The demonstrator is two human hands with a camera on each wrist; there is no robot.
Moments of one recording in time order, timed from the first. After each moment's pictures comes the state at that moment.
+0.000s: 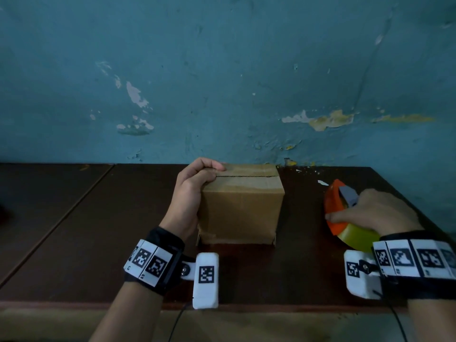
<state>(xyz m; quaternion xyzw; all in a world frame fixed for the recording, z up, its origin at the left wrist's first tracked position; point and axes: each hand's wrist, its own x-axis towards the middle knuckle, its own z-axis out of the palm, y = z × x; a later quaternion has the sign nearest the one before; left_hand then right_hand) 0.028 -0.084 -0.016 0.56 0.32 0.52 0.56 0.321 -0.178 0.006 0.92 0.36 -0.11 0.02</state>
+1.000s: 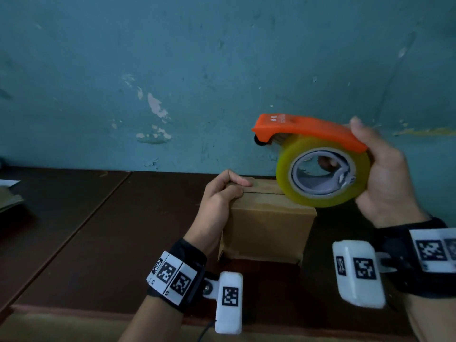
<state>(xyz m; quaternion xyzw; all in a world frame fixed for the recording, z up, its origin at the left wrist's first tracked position) 0.033 -0.089 -0.014 0.59 0.30 0.50 0.56 0.255 -0.154 0.062 0.36 0.48 -0.35 -0.72</state>
